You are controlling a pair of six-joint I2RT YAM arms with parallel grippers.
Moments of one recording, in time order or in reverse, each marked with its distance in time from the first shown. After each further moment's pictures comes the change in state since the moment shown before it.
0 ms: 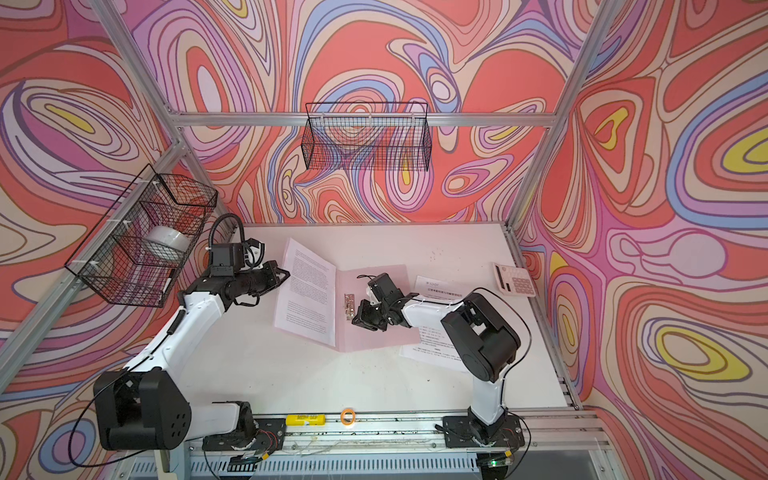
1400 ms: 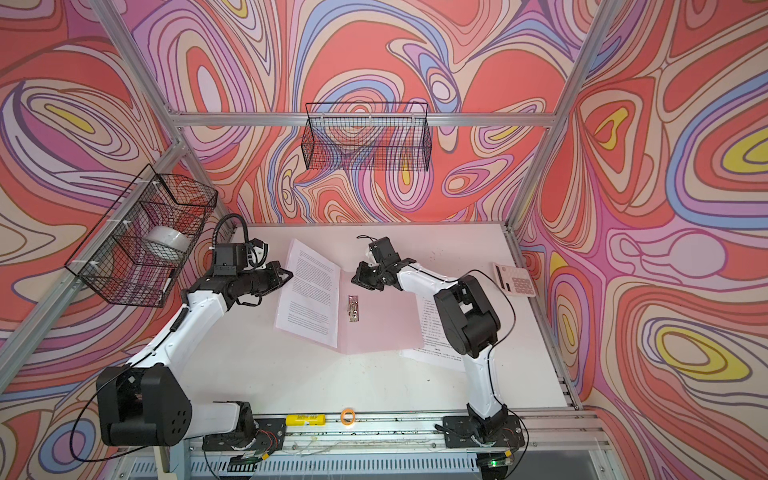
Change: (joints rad) left arm -0.013 0.013 0.000 0.010 0.016 0.006; right arm -0.131 0.152 0.384 -0.160 0.045 -0.161
